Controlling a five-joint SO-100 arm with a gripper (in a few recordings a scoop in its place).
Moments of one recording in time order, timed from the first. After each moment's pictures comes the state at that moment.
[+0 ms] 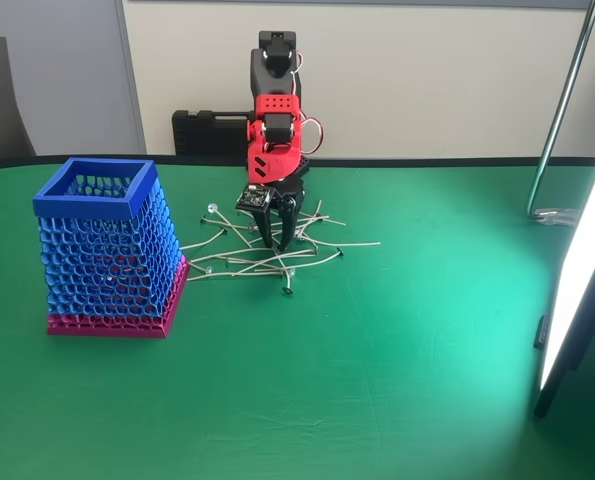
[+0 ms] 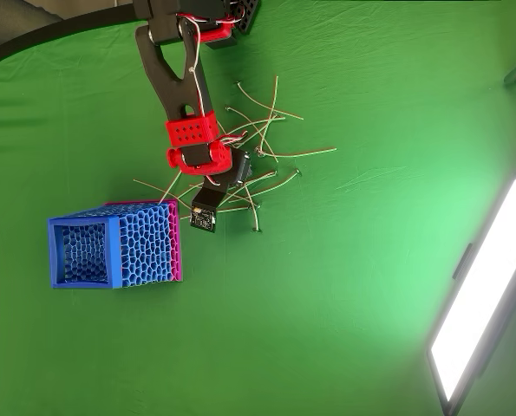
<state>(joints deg) -1.1 77.2 94.0 65.0 -66.9</state>
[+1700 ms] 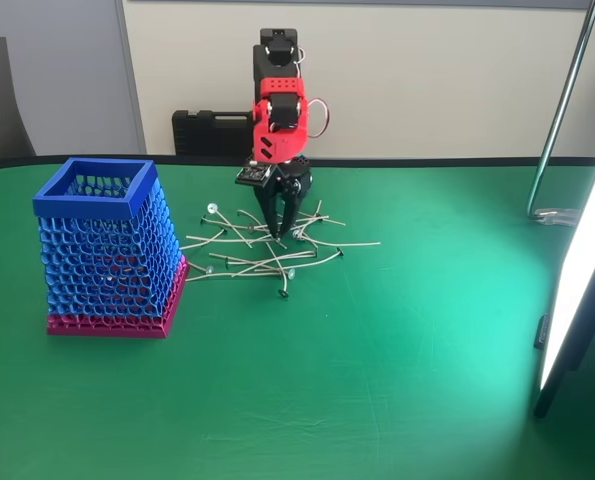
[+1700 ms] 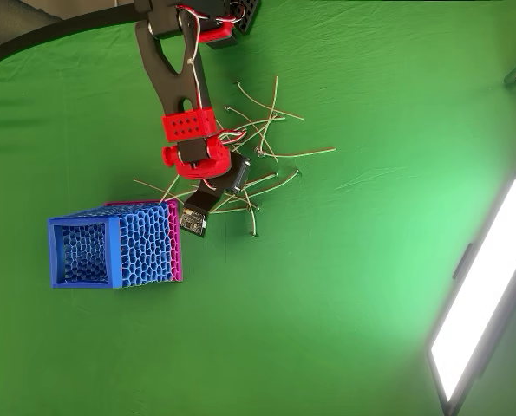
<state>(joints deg) -3.0 82.1 88.7 68.5 -59.3</state>
